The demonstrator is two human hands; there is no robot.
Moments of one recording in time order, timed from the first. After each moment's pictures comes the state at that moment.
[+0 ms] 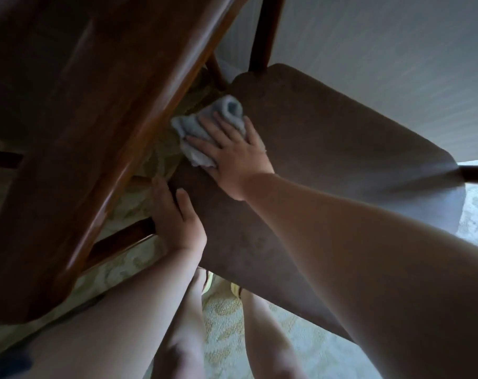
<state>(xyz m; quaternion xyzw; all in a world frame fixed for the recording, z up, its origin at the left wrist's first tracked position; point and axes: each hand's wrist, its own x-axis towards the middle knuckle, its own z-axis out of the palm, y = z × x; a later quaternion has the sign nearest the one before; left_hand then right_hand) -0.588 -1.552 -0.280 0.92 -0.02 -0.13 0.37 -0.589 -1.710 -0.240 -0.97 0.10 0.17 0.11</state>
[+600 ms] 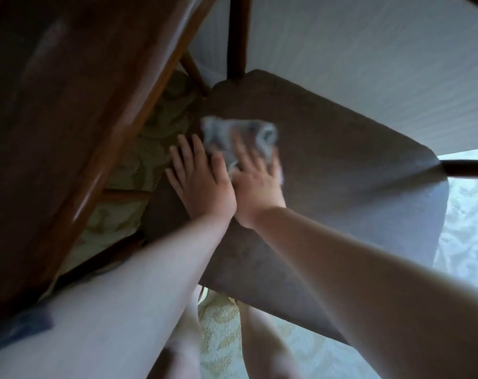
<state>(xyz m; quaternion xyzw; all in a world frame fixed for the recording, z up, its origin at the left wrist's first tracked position) -0.582 -1.652 -0.256 0.95 -0.12 -0.16 0.22 -0.640 -1.718 -0.239 -0.93 0.27 0.17 0.17</state>
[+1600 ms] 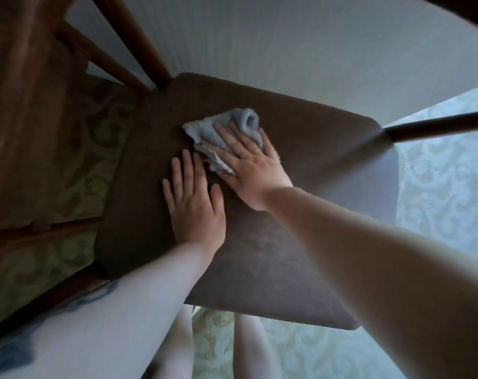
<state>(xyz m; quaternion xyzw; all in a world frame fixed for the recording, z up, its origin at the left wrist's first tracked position) -0.639 -1.665 -0.257 0.91 -0.36 -0.16 0.11 -0.703 -1.794 -0.253 -0.94 0.28 0.11 0.19</state>
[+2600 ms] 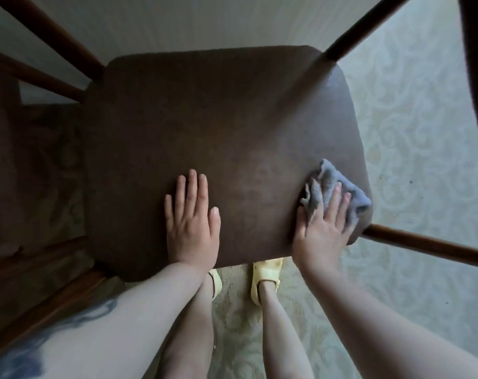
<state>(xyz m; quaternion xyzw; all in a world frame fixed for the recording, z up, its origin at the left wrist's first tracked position) -0.670 -1.586 -0.259 0.80 -0.58 -0.18 0.07 -0.879 -1.622 -0.262 -0.61 0.78 0.05 0.11</state>
